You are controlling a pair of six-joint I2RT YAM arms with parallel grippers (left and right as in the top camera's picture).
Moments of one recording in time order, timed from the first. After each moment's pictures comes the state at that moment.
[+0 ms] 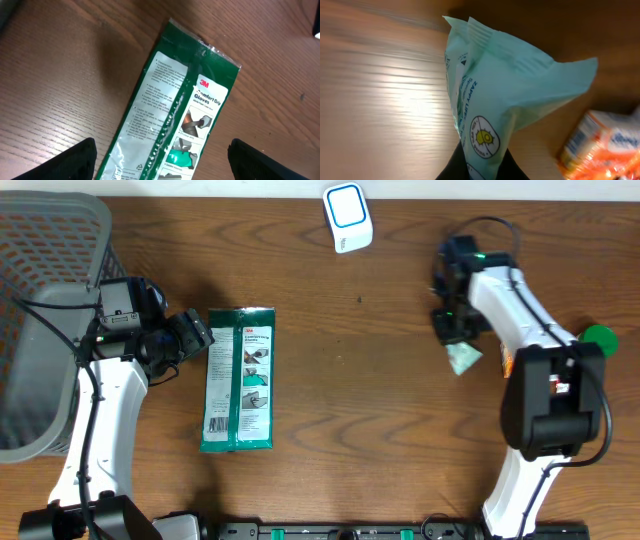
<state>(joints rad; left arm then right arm) 0.16 1.43 1.07 -0.74 0.22 -0.41 0.10 2.07 1.57 -1.08 0.16 -0.06</state>
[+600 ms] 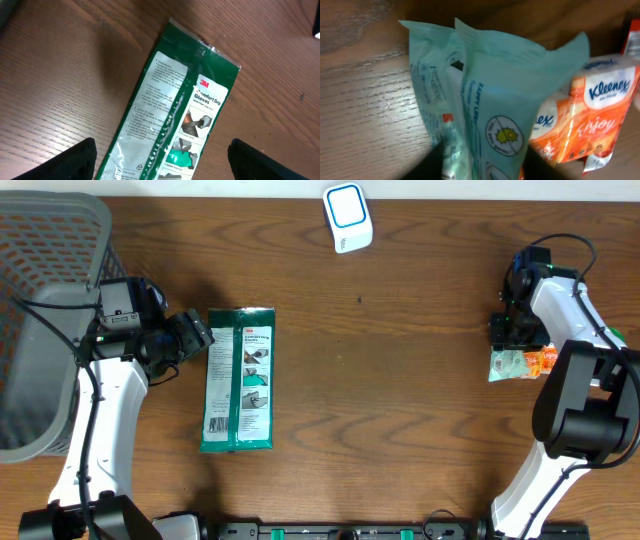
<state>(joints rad) 0.16 1.43 1.07 -0.74 0.22 -0.41 -0.16 2.06 1.50 -1.00 0.22 -0.02</state>
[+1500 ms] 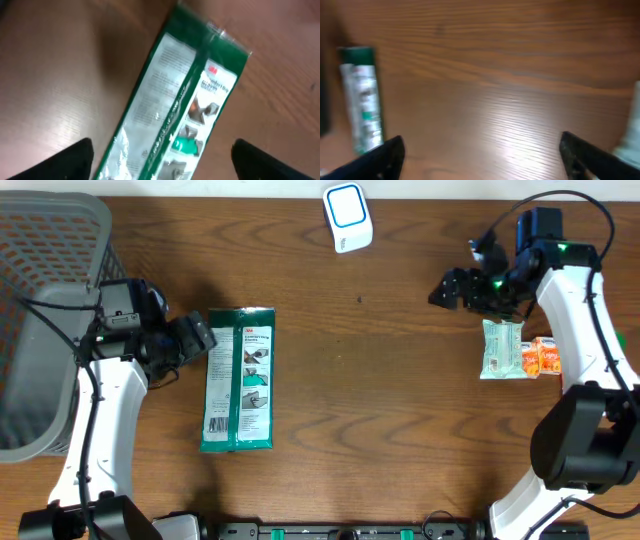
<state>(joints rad) 0.16 1.43 1.07 -0.80 0.22 -0.41 -0.06 1.89 1.63 -1.07 -0.53 0.02</state>
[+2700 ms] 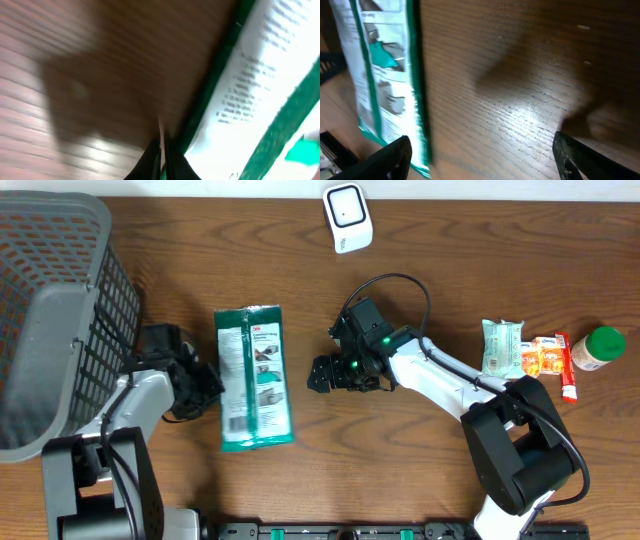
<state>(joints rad) 0.12 1.61 0.75 -0.55 0.25 -0.41 0.57 1.89 1.15 -0.50 -0.45 0.49</state>
